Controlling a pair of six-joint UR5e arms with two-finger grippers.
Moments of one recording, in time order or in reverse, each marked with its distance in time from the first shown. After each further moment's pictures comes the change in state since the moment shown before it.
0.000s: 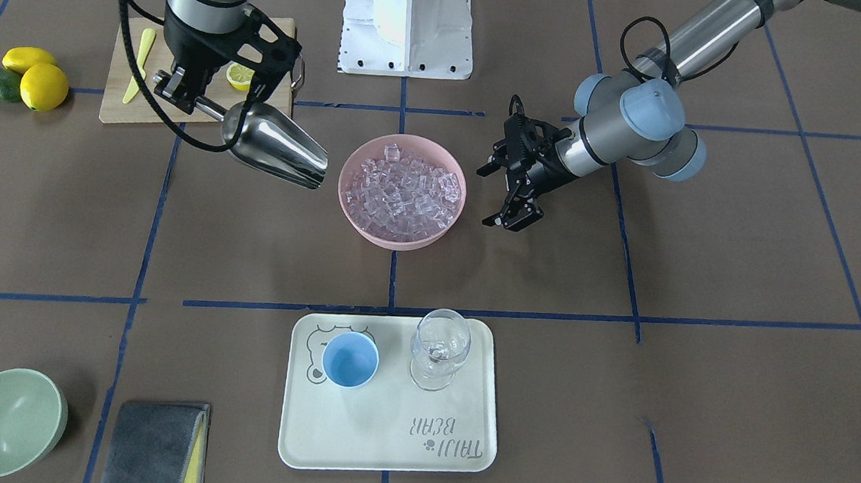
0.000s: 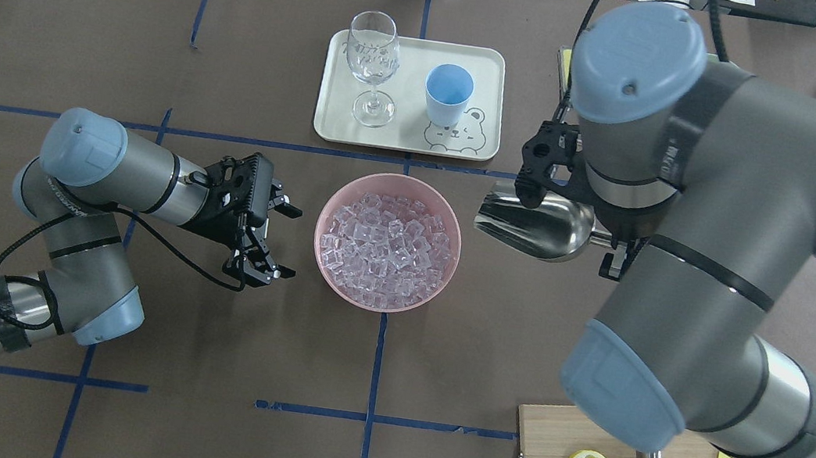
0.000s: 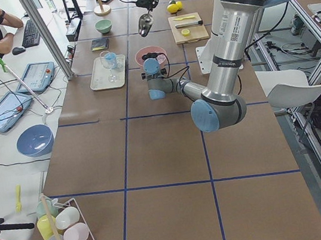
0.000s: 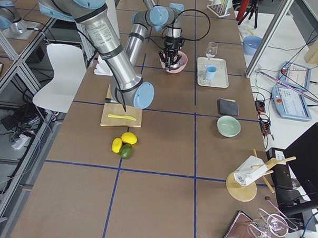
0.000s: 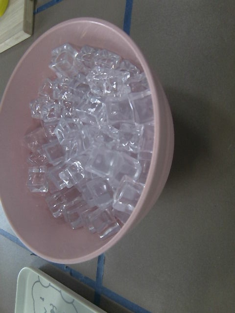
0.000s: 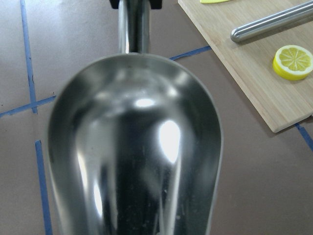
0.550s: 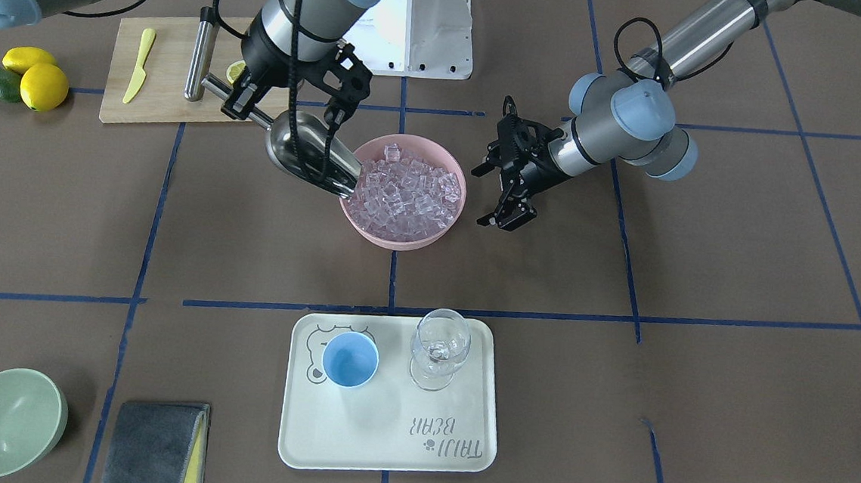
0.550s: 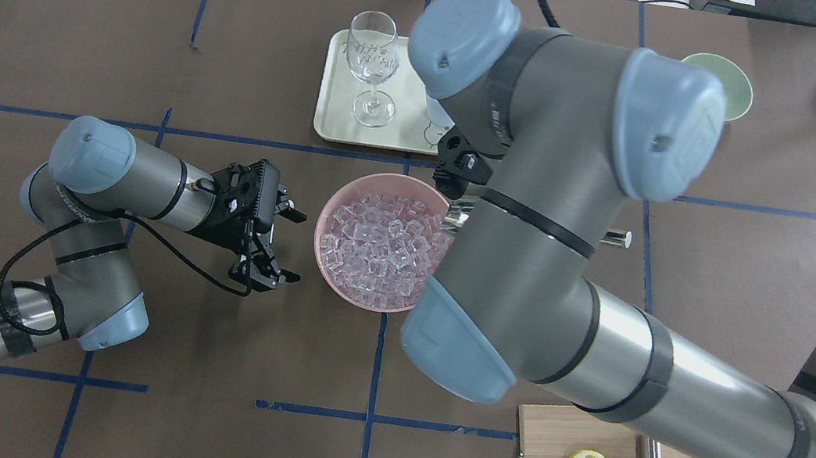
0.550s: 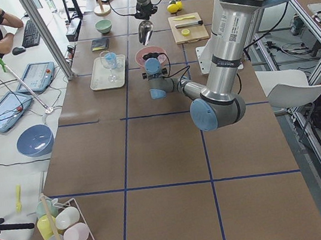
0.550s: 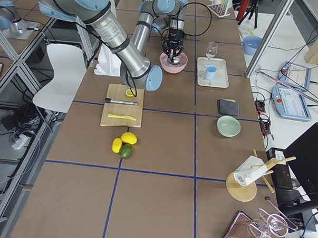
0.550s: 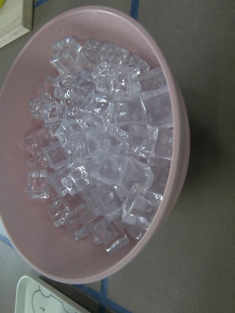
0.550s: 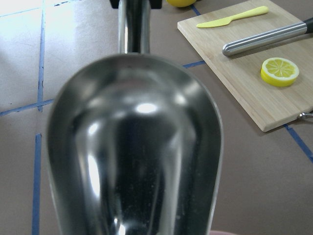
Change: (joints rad) left arm 0.012 -0.007 0.009 -0.003 0.013 -0.003; right arm -0.065 0.246 -0.267 -0.156 -0.090 -0.024
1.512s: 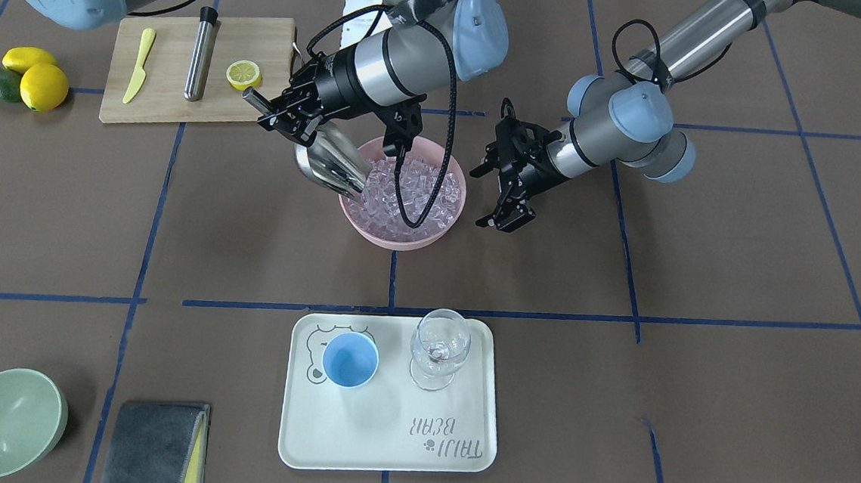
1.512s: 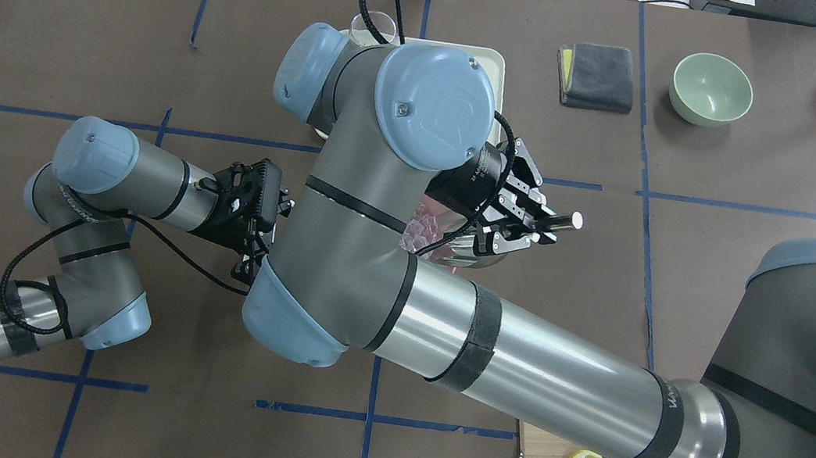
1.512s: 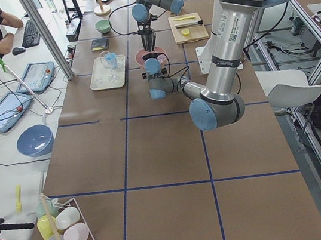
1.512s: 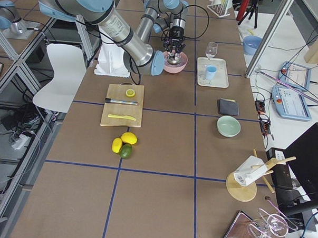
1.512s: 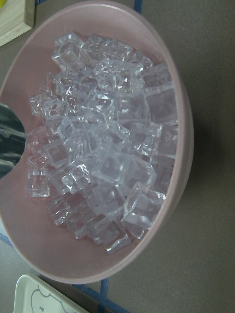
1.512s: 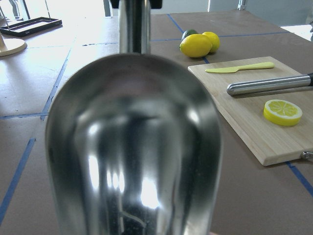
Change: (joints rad) left arm 0.001 -0.007 0.012 -0.006 0.000 -0.012; right arm -0.077 0.160 -0.310 -0.084 -0.134 -0.092
